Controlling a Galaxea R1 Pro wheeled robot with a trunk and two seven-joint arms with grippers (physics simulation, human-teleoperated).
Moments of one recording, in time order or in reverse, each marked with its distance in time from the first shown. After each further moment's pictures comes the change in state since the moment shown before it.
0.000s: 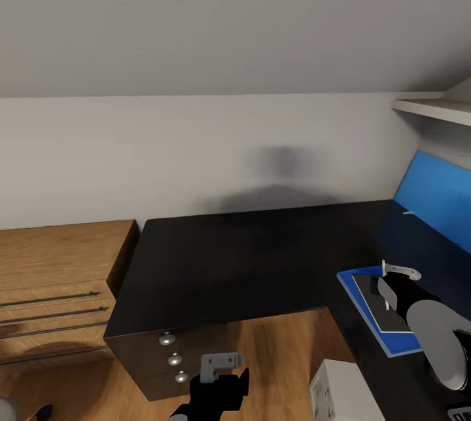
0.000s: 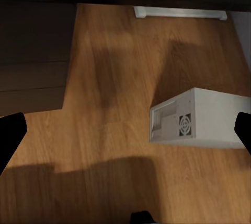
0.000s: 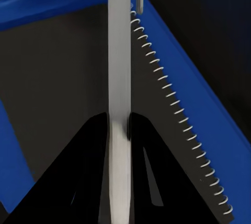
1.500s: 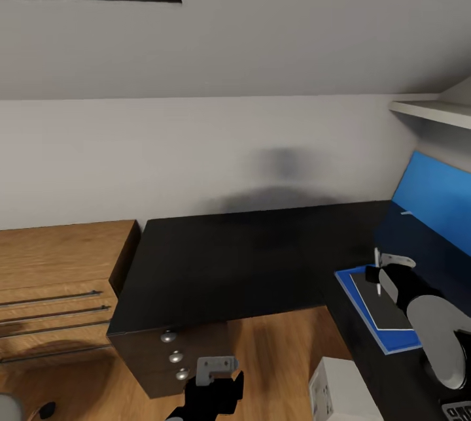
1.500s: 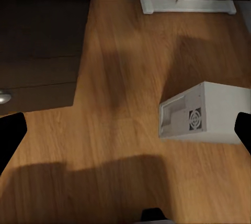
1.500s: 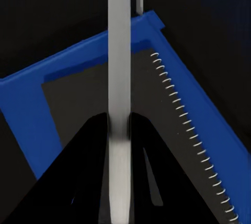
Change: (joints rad) left arm 0.000 0.027 -0.008 0.012 -0.008 -0.001 -0.002; right arm -0.003 0.004 -0.002 -0.086 -0.008 0.007 0.108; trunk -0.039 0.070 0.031
